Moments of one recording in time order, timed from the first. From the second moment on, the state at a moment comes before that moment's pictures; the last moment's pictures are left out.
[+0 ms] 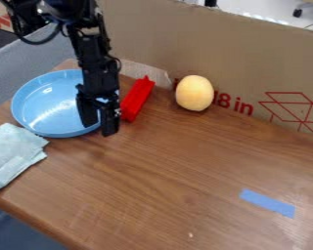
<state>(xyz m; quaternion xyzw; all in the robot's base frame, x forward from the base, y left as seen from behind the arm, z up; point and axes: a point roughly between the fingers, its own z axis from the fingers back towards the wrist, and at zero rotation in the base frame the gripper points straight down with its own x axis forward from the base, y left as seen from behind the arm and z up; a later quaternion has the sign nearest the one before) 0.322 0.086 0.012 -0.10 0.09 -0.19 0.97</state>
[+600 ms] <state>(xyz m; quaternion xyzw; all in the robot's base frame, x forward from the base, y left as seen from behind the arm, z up) 0.332 0.076 0.026 -0.10 0.08 -0.21 0.97</state>
